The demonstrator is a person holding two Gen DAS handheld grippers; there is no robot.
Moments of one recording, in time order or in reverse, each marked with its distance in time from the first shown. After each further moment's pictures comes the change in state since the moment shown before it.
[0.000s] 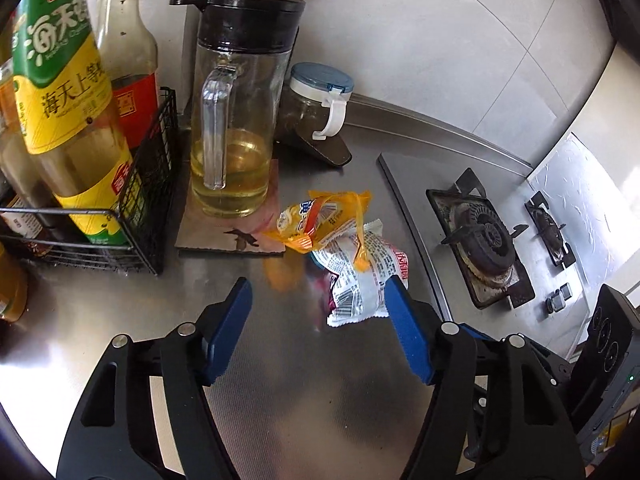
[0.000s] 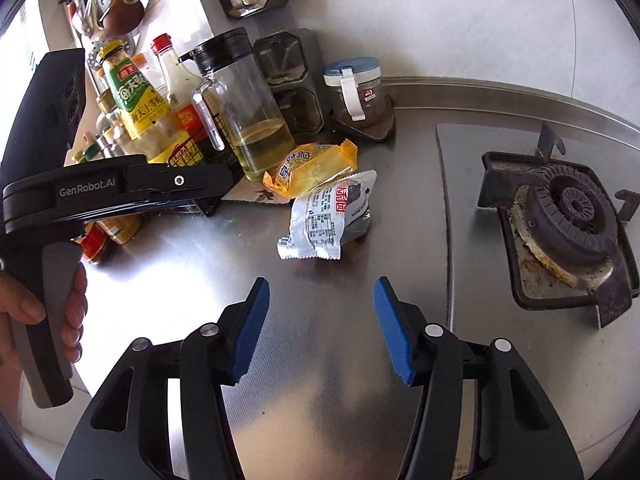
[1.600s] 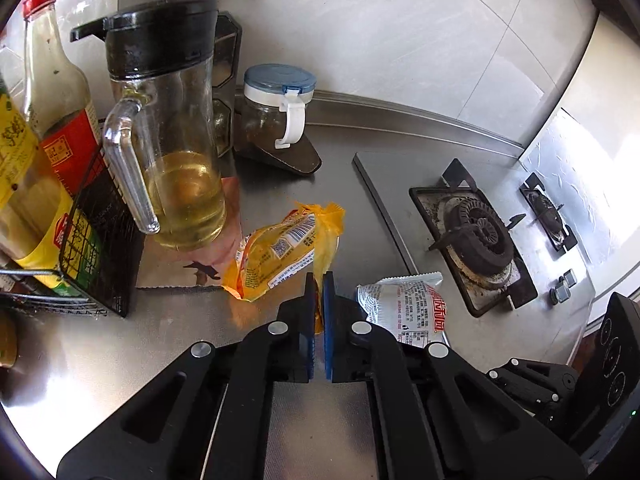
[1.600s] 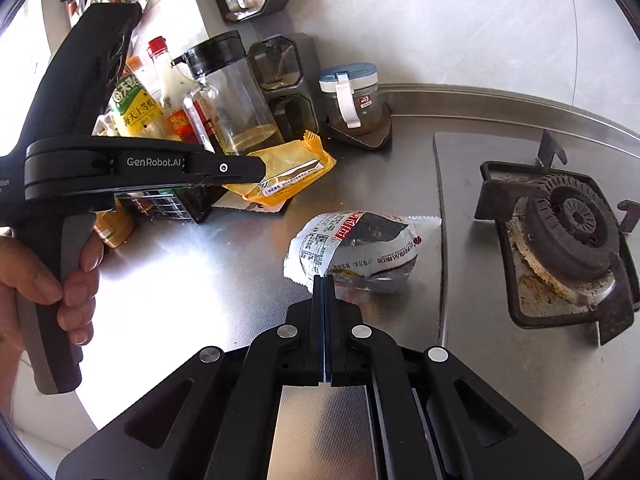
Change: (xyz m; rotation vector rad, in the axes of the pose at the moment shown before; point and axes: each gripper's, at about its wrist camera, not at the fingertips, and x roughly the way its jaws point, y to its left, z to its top) left arm 0.017 -0.031 0.011 0.095 0.005 -0.013; right arm -0.006 -0.001 -0.002 -0.024 -0.039 -0.020
